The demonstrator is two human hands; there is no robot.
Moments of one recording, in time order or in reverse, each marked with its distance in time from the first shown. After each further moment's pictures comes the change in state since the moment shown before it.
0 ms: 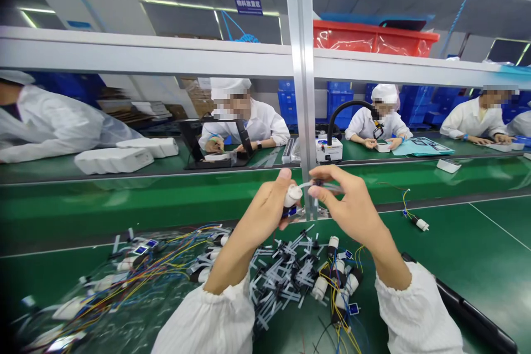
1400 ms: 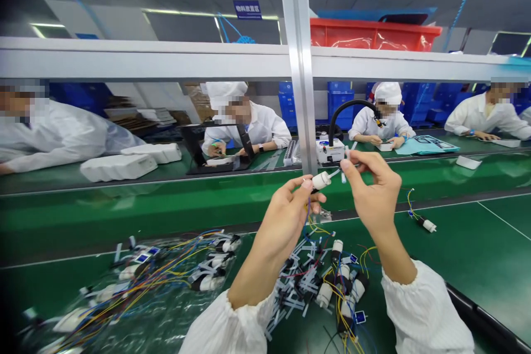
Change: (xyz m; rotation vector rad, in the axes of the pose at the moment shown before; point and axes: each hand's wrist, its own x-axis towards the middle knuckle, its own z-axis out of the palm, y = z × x) left_hand 0.008 0.000 0.044 -0.712 0.177 -0.115; right_hand 0.013 0.030 -0.003 -0.067 0.600 -0.174
